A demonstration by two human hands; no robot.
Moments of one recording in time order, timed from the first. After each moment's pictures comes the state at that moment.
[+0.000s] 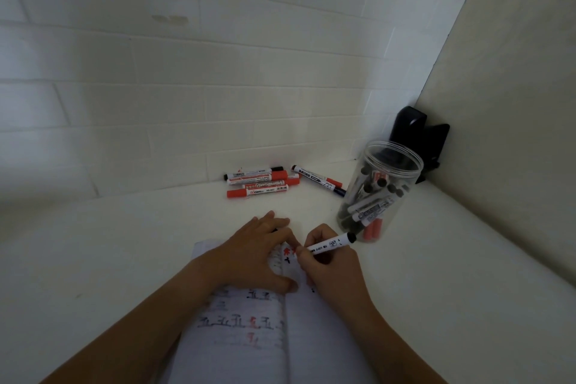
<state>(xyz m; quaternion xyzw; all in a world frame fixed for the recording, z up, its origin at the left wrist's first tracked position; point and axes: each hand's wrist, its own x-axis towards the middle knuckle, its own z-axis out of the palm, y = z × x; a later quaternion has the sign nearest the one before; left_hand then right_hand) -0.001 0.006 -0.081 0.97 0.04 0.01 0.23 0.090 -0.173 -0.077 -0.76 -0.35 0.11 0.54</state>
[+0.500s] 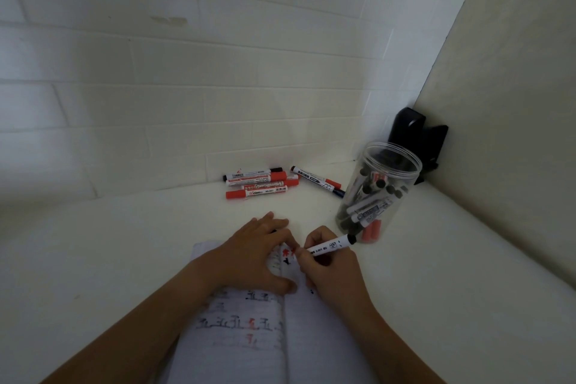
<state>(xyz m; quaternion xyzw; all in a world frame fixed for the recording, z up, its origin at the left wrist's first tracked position) 0.000 0.008 -0.085 0.97 0.04 0.02 0.22 0.089 -0.175 -0.076 -0.75 -0.35 0.12 0.55</state>
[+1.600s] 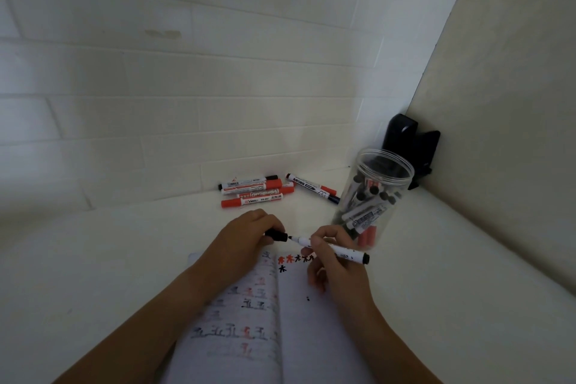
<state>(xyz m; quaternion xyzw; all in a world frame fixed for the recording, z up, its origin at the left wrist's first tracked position) 0.005 0.015 -0.073 0.94 0.03 0.24 0.25 0.094 -0.179 -0.067 -0.65 -0.29 0.15 0.69</state>
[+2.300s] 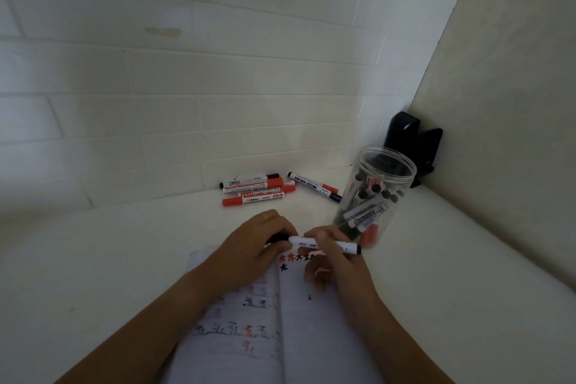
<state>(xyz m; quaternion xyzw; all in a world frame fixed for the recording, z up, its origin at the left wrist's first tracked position) 0.005 0.000 -0.065 0.92 -0.05 0.26 0.29 0.097 -0.182 -0.061 -0.61 -0.28 0.24 0.70</state>
